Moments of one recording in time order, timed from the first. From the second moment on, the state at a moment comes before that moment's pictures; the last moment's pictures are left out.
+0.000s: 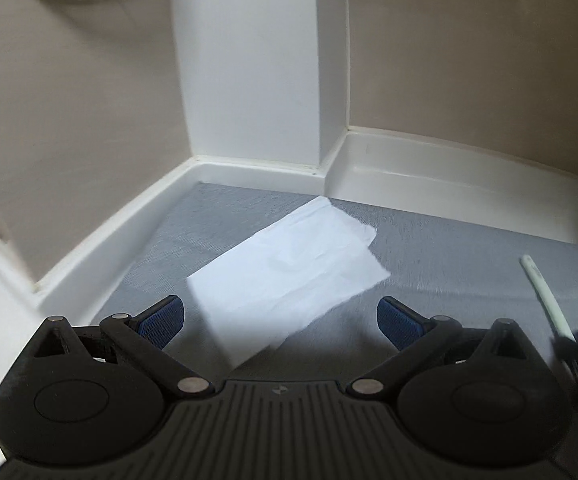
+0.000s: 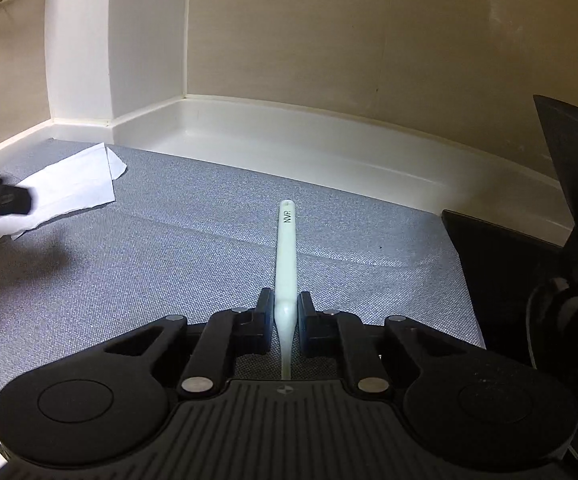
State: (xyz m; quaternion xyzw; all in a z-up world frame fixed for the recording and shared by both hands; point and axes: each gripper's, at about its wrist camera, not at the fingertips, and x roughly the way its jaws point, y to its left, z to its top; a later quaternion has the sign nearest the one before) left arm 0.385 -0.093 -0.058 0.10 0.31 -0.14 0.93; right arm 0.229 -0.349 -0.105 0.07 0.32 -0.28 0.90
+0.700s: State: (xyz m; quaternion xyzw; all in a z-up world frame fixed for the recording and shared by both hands) left arm 0.391 -0.042 -0.054 -0.01 0.37 -0.08 0.93; right arm 0.224 -0.354 -0.105 0.10 0.31 -0.28 0.90
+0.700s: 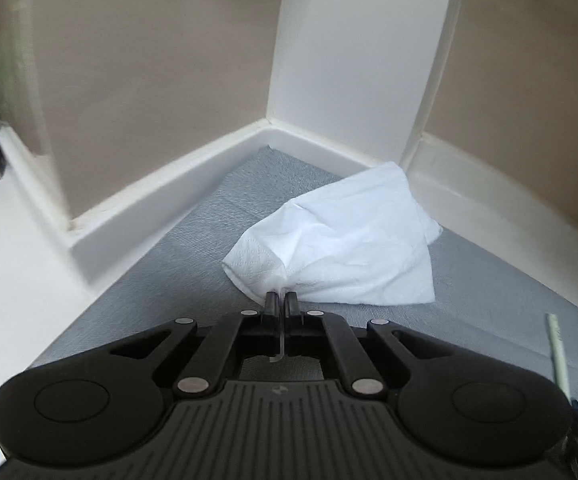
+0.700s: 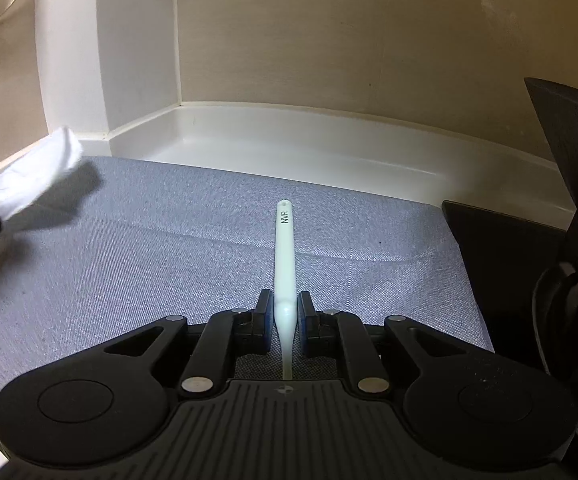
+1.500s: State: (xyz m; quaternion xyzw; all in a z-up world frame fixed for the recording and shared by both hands) left arm 0.094 0.130 -0.007 -0.01 0.37 -0.04 0.93; right arm 0.172 -0.294 -0.063 0.11 0.26 -0.15 0.95
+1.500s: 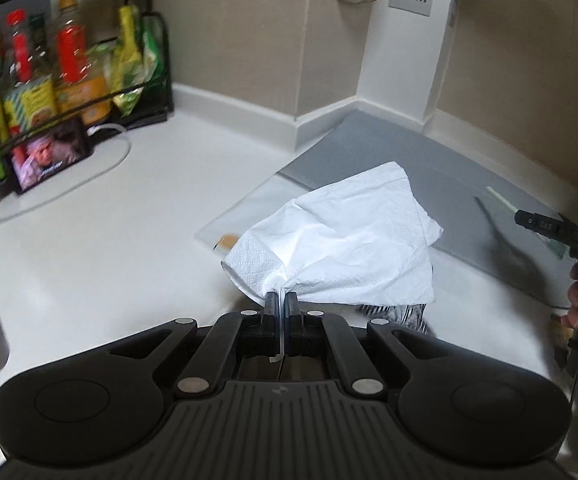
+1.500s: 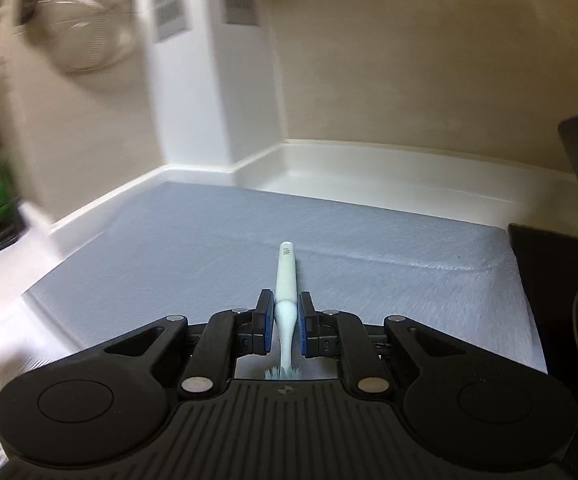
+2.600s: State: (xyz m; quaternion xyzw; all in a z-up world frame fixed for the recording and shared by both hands) left arm -0.059 0.179 -0.057 0.01 0.40 0.01 0.92; right arm -0.045 -0.119 -0.023 0.03 0.22 0.03 0.97
